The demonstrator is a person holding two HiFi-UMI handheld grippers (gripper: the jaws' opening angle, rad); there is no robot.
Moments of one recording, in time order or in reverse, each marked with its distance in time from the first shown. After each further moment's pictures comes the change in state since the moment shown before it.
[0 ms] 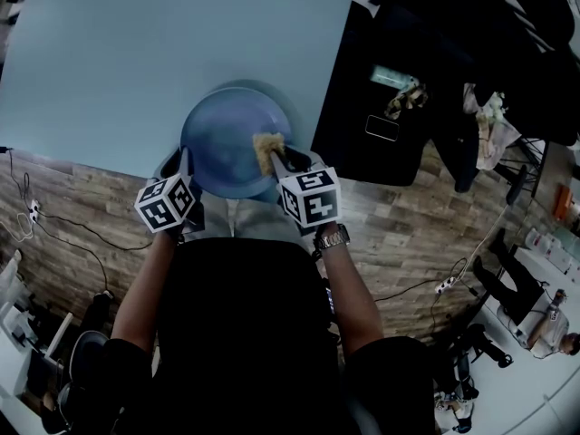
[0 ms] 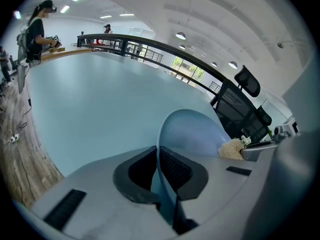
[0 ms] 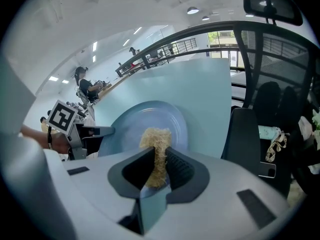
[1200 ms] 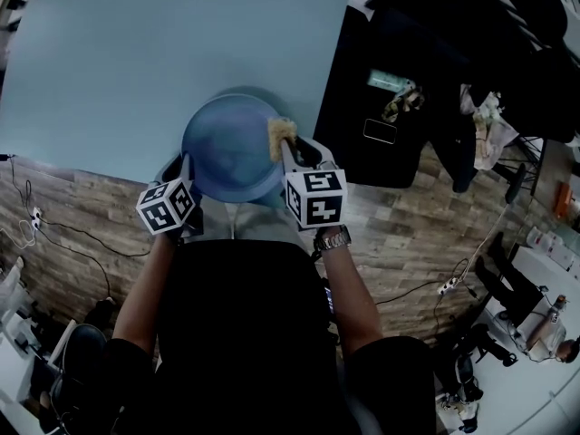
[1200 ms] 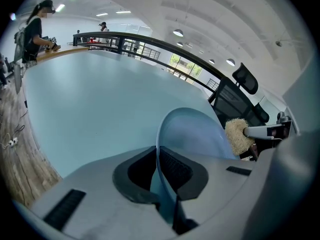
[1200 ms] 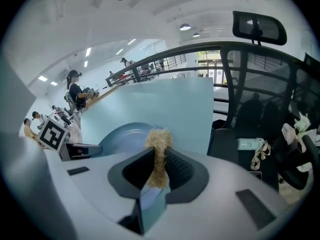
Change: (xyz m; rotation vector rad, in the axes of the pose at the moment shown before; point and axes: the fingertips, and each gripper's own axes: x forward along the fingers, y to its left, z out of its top) left arm 0.002 0.000 -0.001 0.025 0.033 -0.023; right arm -0.026 -0.024 0.043 0.022 -0.137 -0.162
